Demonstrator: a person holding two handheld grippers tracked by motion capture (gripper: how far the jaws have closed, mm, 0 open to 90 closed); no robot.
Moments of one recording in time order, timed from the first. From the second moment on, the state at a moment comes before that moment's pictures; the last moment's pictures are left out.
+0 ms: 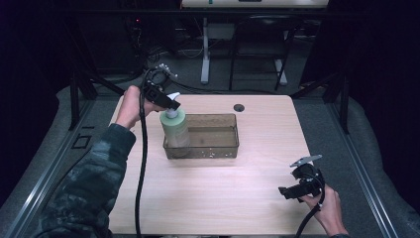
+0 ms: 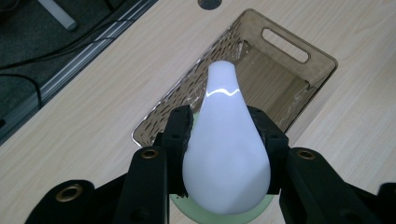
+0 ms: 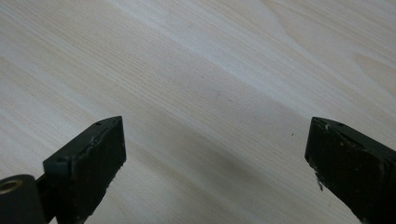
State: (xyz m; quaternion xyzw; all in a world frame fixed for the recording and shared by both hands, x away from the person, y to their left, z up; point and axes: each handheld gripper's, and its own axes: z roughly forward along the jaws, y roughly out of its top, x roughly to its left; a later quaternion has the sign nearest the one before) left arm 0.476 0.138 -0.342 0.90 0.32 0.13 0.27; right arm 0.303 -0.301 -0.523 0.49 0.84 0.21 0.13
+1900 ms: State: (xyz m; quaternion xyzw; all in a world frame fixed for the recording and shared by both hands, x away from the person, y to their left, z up) left arm 0.465 0.157 -0.350 0.86 0.37 0.13 0.32; right arm 0.303 -0.302 -0.520 0.49 0.83 0.21 0.14
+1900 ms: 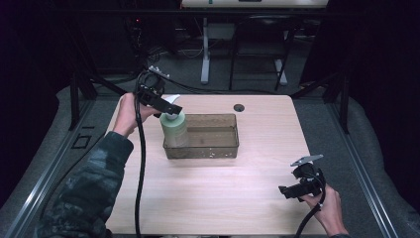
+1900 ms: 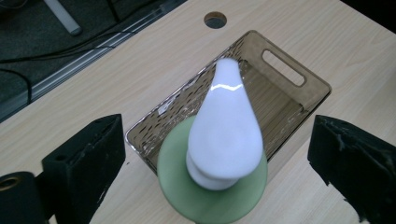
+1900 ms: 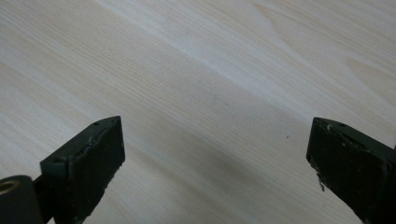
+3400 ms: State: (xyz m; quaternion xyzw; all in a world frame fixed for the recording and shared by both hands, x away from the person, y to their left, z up) left arm 0.385 0.218 -0.450 0.84 0.41 0.12 0.32; right arm 0.304 -0.298 -0.525 0.49 0.84 0.20 0.14
